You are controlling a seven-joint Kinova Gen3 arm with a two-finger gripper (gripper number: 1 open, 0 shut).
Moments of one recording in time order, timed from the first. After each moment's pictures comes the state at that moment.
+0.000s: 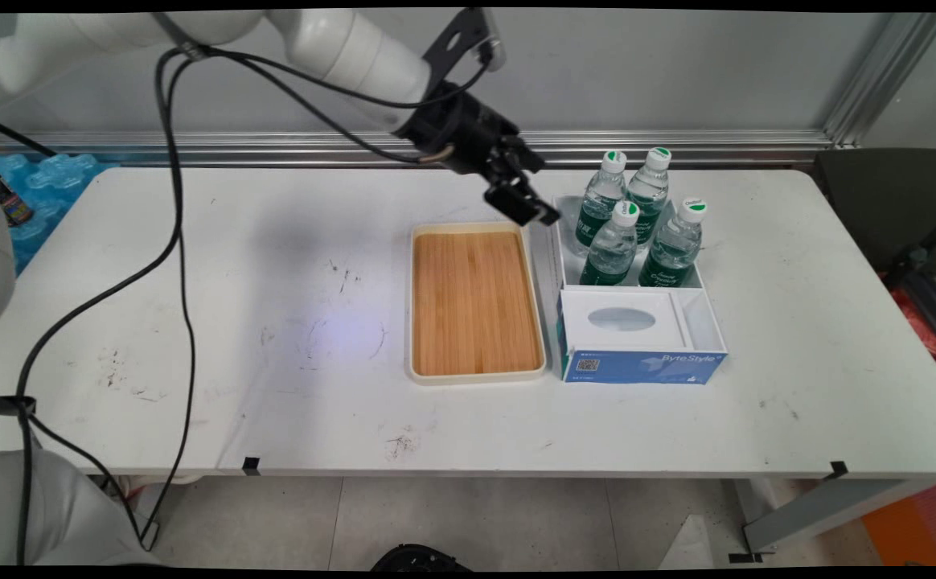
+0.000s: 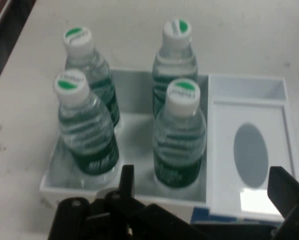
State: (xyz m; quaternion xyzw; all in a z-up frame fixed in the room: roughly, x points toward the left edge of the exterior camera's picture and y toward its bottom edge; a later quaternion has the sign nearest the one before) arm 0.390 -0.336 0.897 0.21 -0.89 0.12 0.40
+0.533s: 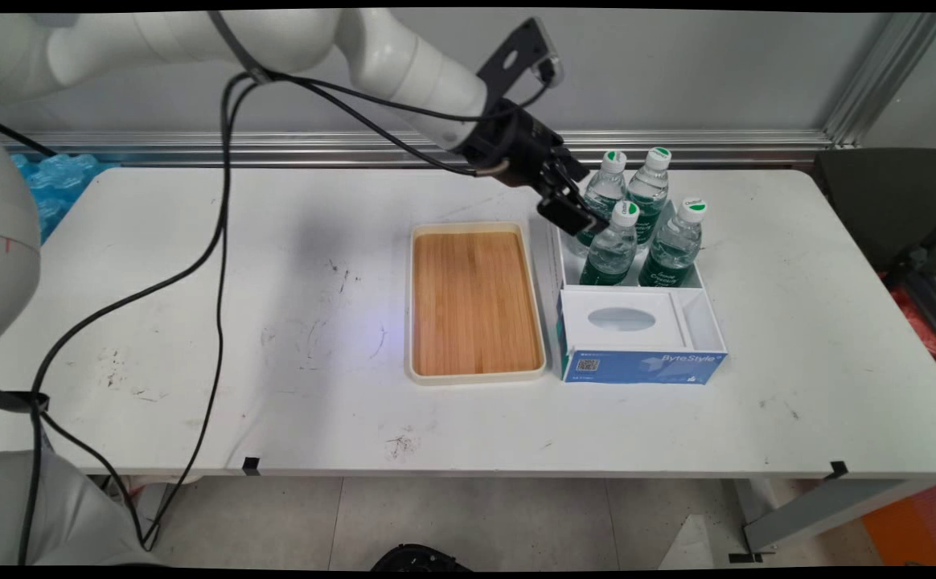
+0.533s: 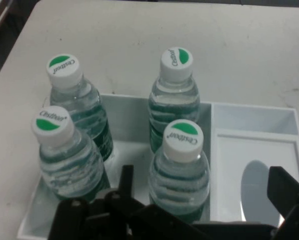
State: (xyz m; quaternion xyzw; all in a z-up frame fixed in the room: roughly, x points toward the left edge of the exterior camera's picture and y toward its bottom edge) arm 0.344 -0.354 0.876 0.21 -0.88 0.12 0.41
